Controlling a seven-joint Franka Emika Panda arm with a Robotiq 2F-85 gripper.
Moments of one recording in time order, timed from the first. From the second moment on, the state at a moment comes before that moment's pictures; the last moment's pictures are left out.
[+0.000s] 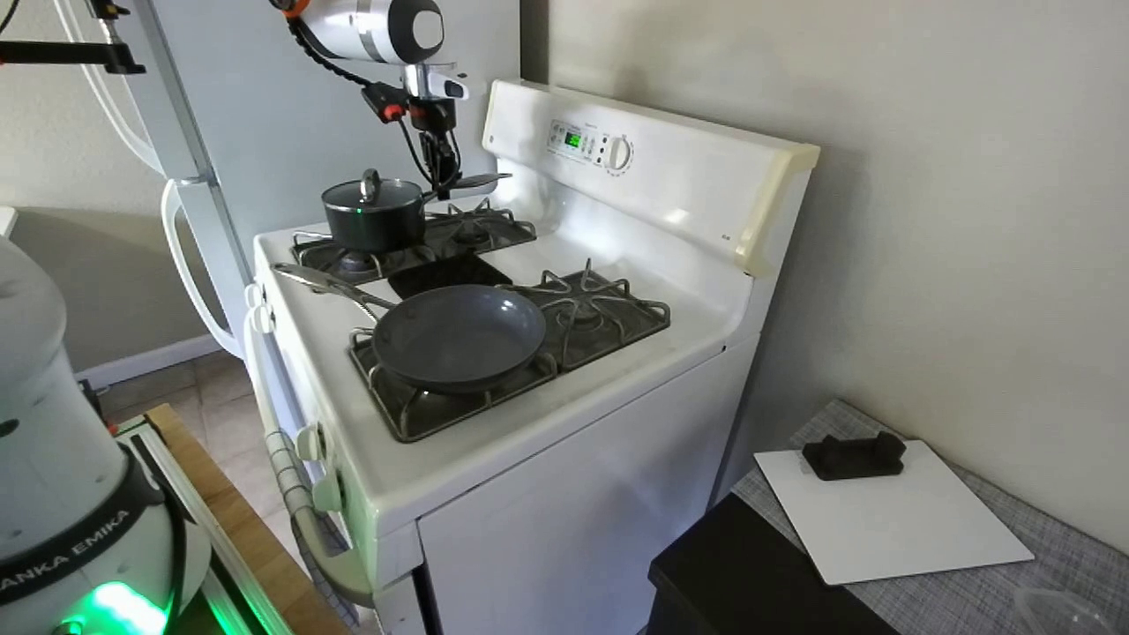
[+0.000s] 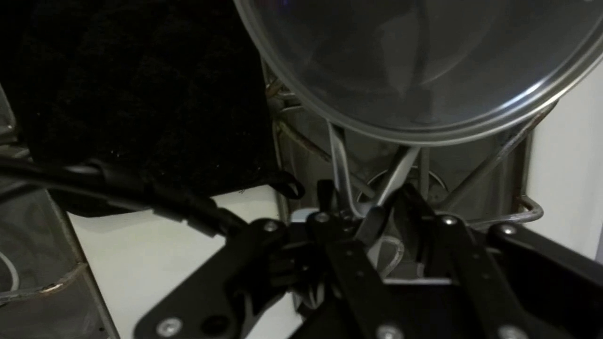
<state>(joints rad) 0.27 0.31 0.12 -1.85 -0.01 2.23 0.76</state>
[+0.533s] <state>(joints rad) 0.27 0.27 0.13 -1.91 0.00 2.25 0.76</state>
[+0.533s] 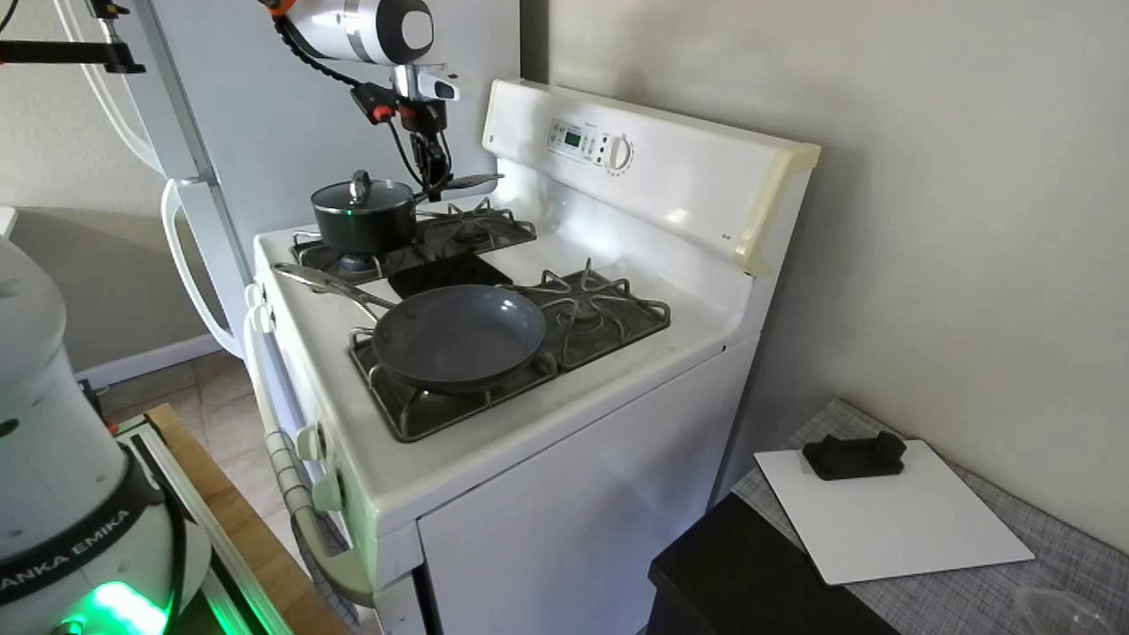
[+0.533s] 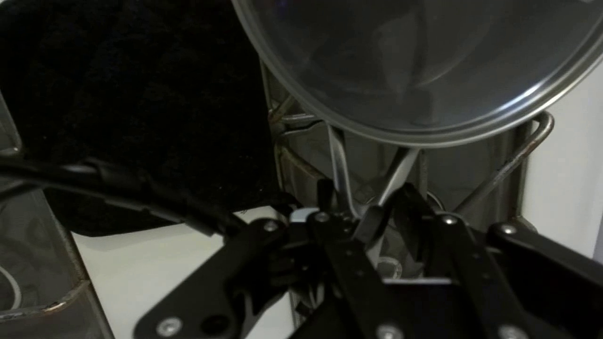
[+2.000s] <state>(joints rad) 0.28 0.25 0.15 -1.96 0.00 2.26 0.76</state>
